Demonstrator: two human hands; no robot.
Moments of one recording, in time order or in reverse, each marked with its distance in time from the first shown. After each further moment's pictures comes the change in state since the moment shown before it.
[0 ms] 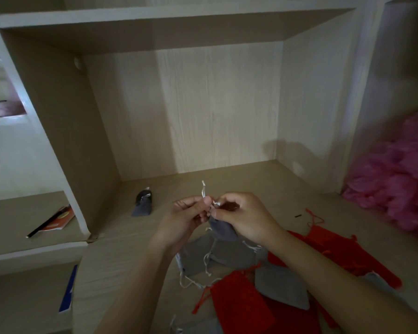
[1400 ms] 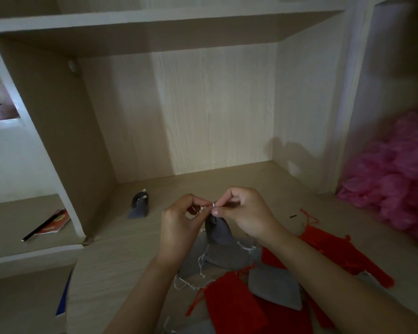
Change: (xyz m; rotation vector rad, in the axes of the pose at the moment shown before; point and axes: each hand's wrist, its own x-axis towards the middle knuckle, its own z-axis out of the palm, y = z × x) left_hand -0.004 -0.013 0.013 0.803 0.350 0.562; right_hand 0.005 0.004 -0.012 0.126 0.071 0.065
